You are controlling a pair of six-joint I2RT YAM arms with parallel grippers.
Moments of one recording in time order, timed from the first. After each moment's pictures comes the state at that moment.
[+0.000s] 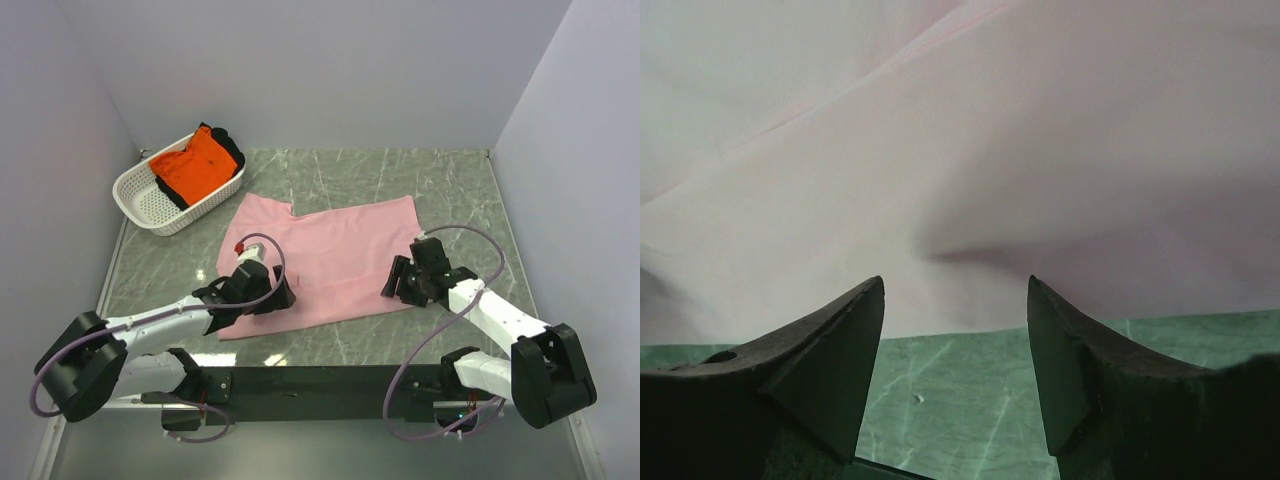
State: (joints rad) left arm -0.75 1.19 0.43 -0.01 -0.13 -0.86; right arm 0.34 1.15 0.53 -0.41 -0.09 0.62
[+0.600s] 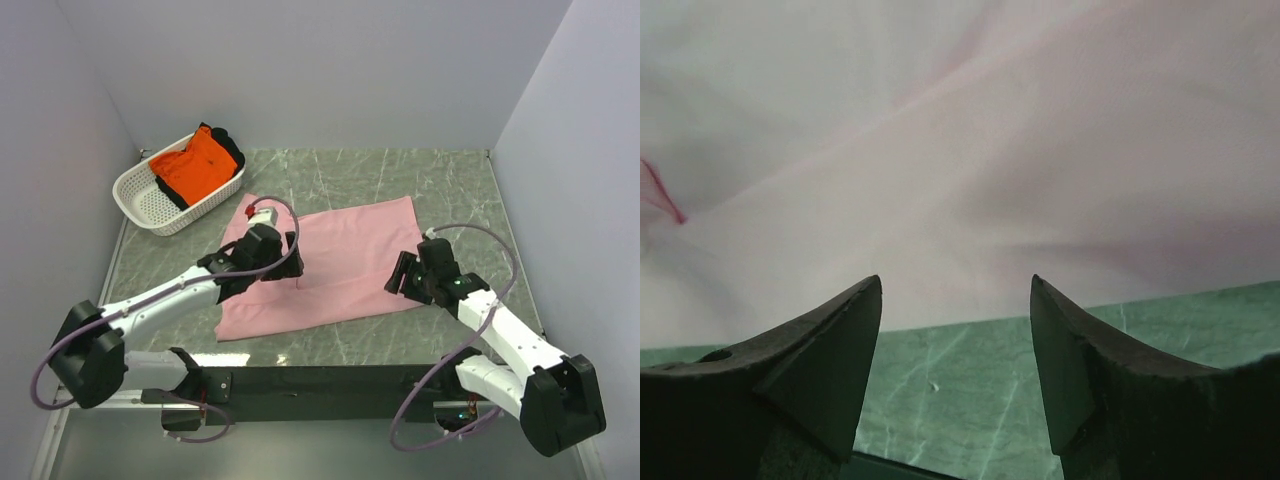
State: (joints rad) left arm -0.74 1.22 0.79 -0.30 -0.23 -0.73; right arm 0.34 0.99 0.51 -0.45 -0.07 0.63
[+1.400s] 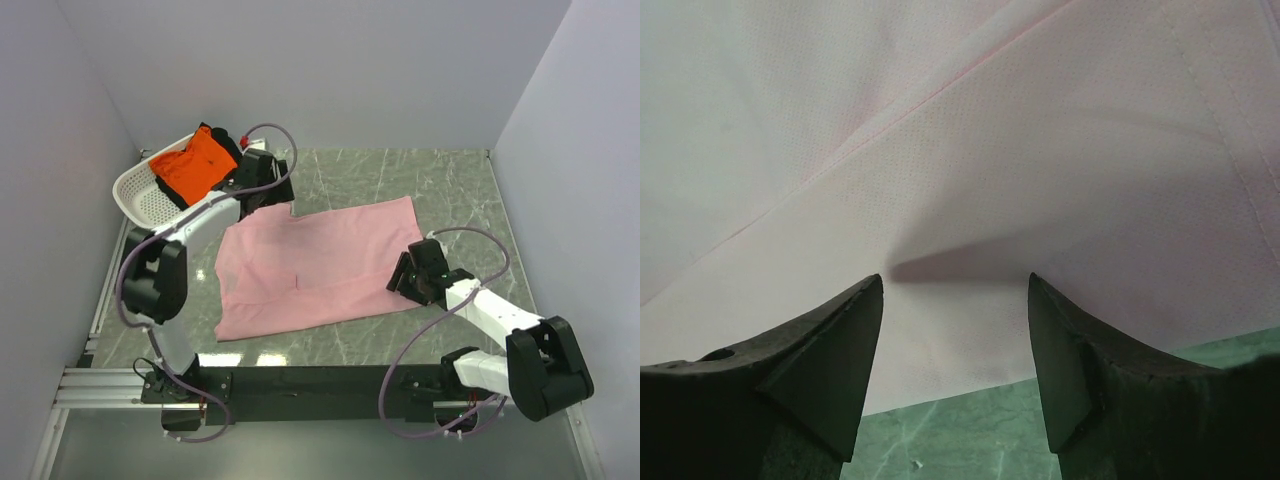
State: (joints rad) left arm -0.42 1.75 1.35 -0.26 -0.20 -0.51; right arm 0.34 1.19 0.50 -0.32 0.06 0.72
